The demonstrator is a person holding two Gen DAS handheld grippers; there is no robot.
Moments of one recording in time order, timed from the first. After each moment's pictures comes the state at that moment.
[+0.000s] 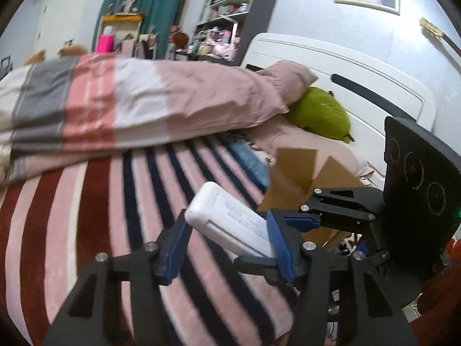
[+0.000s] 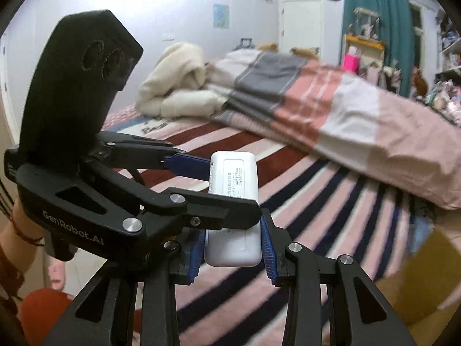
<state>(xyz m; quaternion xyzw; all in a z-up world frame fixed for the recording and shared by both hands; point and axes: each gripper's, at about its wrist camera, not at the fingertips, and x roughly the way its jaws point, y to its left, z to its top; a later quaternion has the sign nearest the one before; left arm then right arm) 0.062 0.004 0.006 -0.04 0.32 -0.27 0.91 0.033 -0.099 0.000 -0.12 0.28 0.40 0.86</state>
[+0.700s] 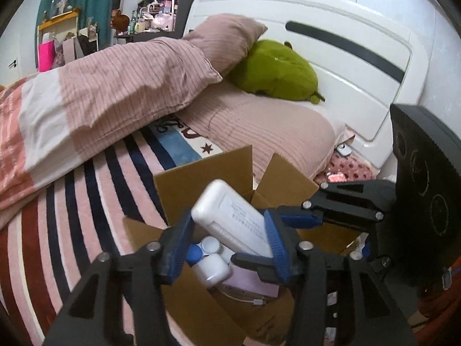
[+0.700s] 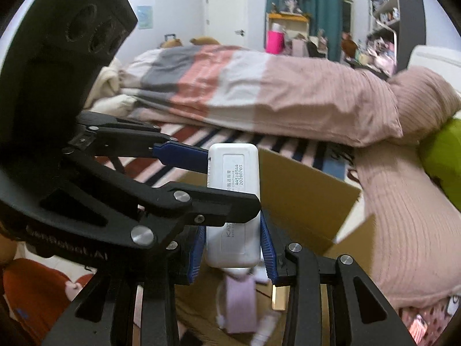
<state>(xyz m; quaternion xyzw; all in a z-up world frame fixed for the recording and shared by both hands) 0.124 -0.183 0.014 0.06 0.38 -0.34 0.86 0.067 -0.268 0.002 -0.08 0.35 0.25 0.90</state>
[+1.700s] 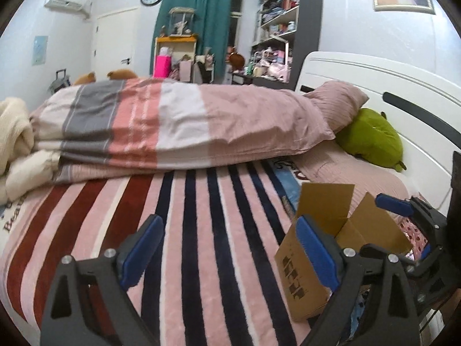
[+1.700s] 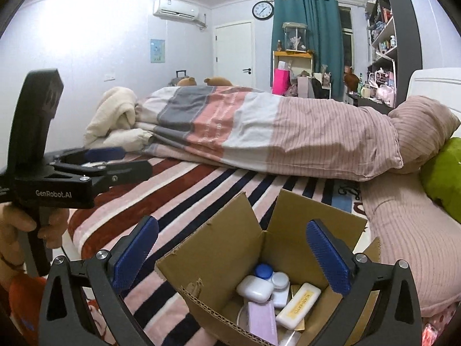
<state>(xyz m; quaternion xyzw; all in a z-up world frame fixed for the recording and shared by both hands) 0.053 -0.046 0.025 -0.04 0.28 -0.08 0.96 0.032 -0.256 0.024 -0.05 0.24 0.28 0.93</state>
